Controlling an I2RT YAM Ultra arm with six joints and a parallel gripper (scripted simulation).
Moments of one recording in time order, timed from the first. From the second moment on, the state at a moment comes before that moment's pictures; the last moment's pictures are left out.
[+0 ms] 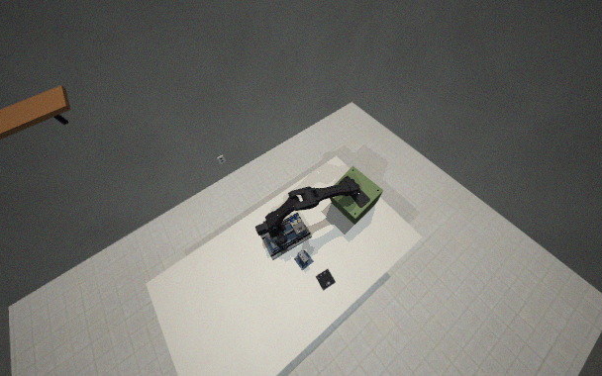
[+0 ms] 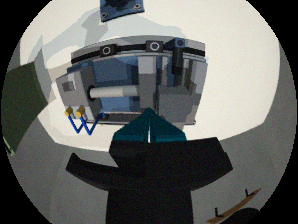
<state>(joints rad) -0.24 2.52 1.94 -0.72 -0.10 -1.71</state>
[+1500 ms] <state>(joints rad) -0.24 2.54 1.98 -0.73 -0.10 -1.71</state>
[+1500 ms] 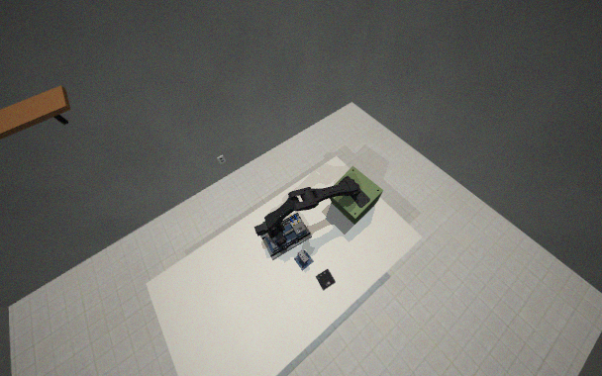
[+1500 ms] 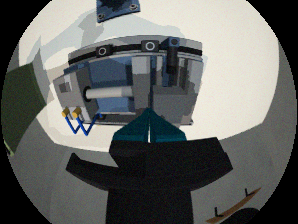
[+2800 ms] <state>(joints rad) -0.24 2.57 2.05 -0.79 -0.09 -1.71</state>
